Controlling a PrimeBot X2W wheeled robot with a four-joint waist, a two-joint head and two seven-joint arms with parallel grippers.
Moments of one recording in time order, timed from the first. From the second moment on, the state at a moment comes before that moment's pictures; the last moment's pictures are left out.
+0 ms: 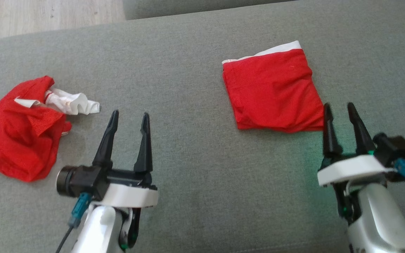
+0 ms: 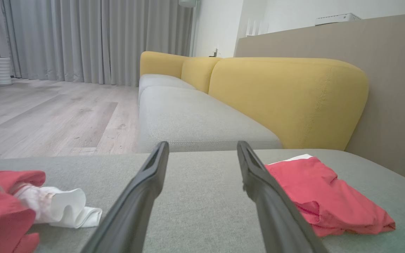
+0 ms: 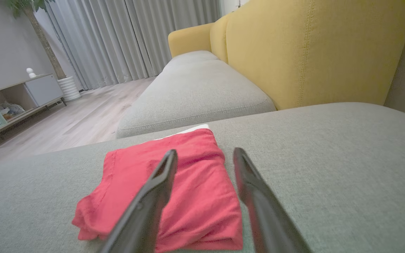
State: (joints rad) left arm -0.20 0.05 -0.27 0.18 -0.22 0.02 -0.26; right arm -0.27 -0.06 0.02 0.42 0.19 0.12 -0.25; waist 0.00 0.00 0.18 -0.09
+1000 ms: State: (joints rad) left arm -0.25 0.05 -0.32 0.19 -0.23 0.01 -0.26; right arm -0.57 -0.05 -0.21 0.66 0.10 0.12 0.04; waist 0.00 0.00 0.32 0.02
